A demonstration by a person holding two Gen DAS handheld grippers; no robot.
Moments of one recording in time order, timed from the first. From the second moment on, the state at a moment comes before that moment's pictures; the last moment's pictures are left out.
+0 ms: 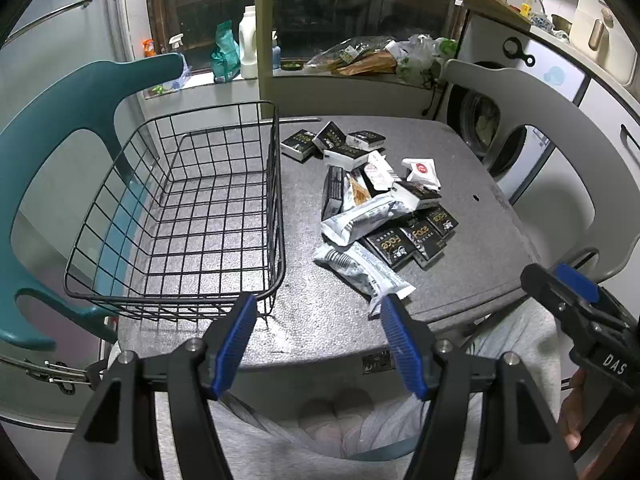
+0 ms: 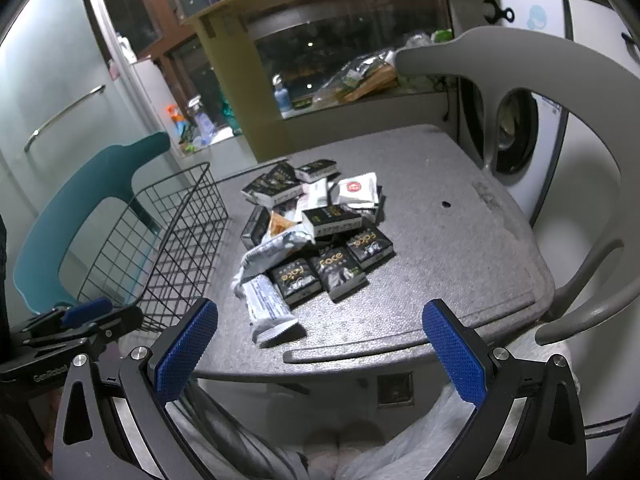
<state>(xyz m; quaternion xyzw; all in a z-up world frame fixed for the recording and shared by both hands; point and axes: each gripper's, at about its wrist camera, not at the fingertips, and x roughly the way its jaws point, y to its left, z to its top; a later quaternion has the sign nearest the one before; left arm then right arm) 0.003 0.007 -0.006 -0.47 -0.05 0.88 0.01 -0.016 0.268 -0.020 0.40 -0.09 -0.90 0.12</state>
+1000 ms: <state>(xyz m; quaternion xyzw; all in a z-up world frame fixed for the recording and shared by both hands) -0.017 0.043 -0.027 -0.50 -0.05 0.86 0.03 -0.046 0.260 -0.025 0.41 -0.01 -0.90 0.16</state>
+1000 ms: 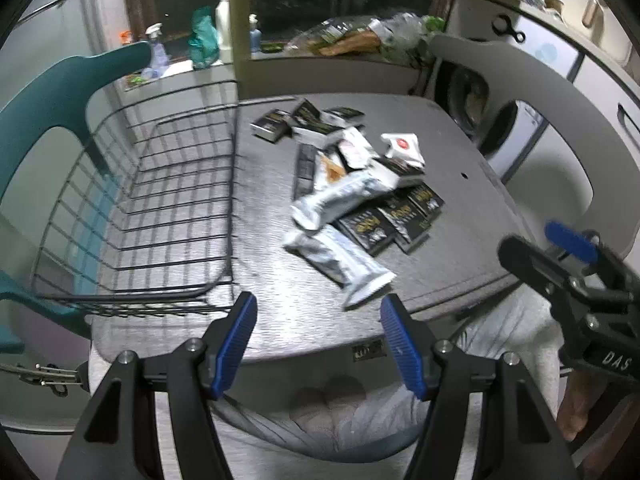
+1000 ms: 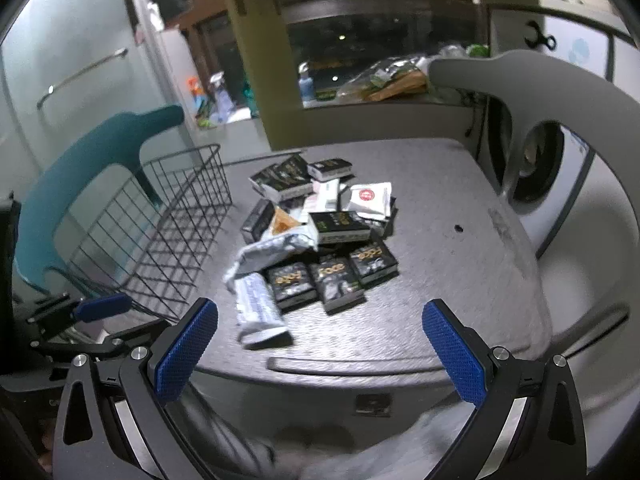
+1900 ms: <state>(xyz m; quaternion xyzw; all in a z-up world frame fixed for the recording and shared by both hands) -0.110 0.062 -0.117 -0.58 -0.10 0.81 0.01 -0.111 0.258 -0.125 0.47 0.05 -0.86 0.20</state>
